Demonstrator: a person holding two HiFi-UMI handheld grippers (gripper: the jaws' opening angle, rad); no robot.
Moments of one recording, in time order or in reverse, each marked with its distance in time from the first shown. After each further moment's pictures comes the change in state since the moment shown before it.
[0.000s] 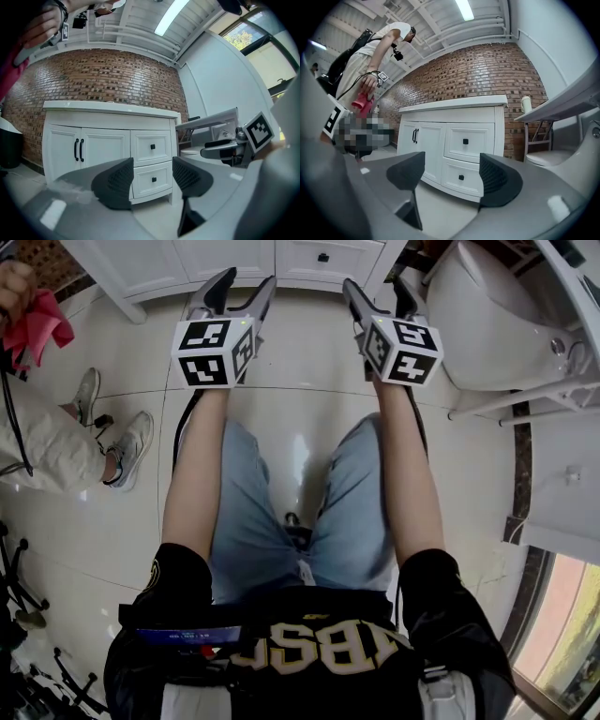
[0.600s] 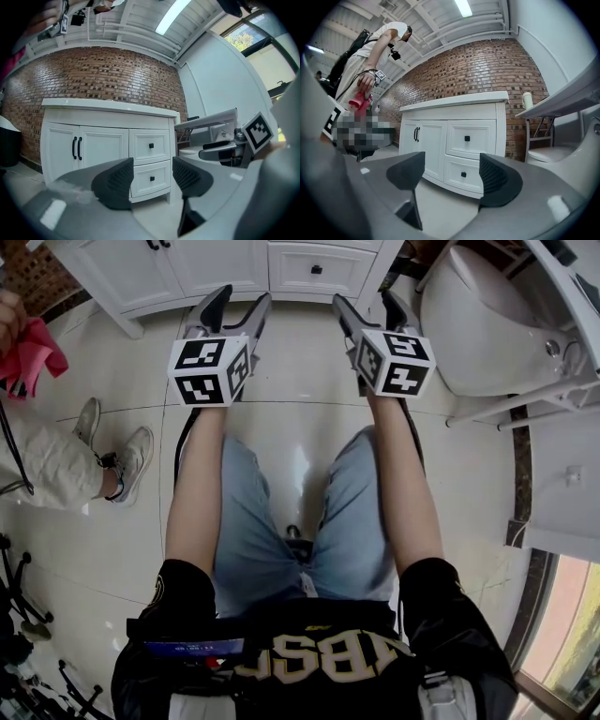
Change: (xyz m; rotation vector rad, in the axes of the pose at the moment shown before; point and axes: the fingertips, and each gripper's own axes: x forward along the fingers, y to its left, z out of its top) left arm 0.001 -0.002 -0.003 -0.009 0.018 -0.021; right arm 0.001 0.006 -0.007 0.023 0.039 0.014
